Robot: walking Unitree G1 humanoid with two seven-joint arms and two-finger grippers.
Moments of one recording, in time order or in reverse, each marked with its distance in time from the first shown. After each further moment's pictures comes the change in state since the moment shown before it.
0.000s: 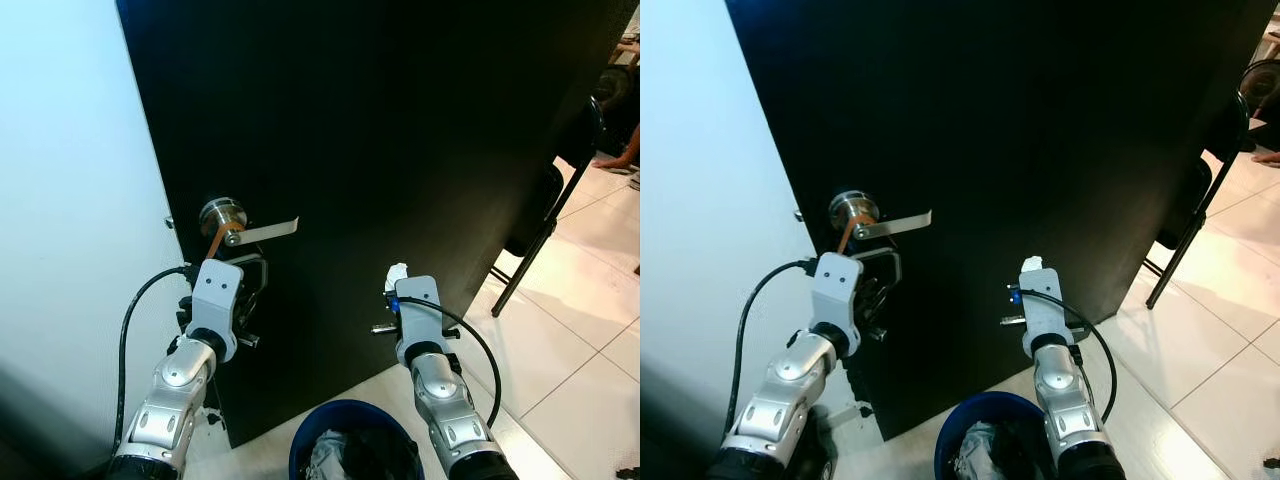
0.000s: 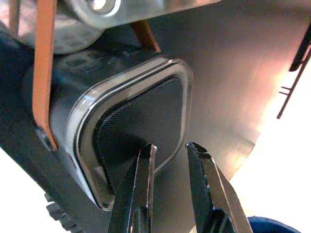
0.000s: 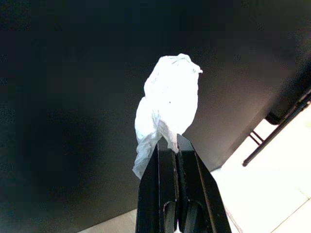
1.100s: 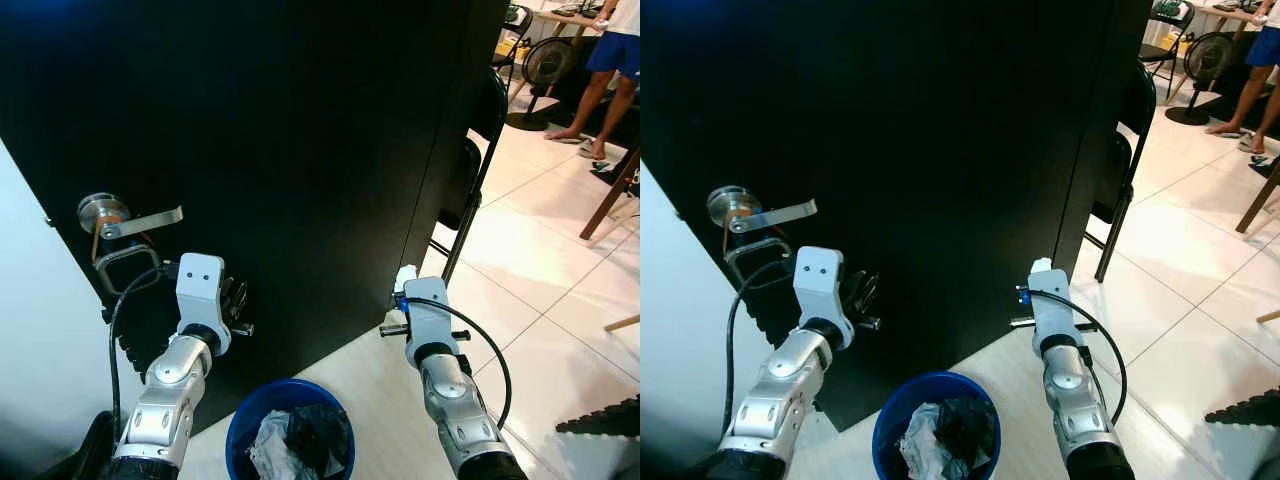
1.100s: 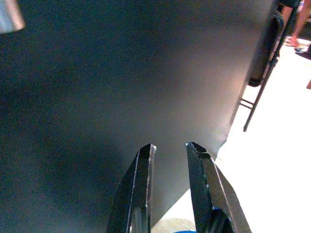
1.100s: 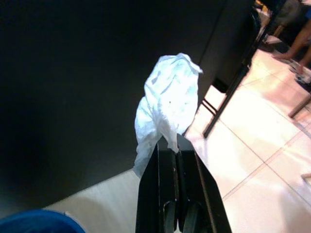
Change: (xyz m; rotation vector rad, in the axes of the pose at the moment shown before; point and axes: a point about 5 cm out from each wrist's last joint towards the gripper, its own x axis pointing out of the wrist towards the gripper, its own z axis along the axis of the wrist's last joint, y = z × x) left arm -0.002 0.011 0.007 -0.095 -0.034 0.097; right arm 0.000 -0.003 -0.002 -0.005 0.012 0.000
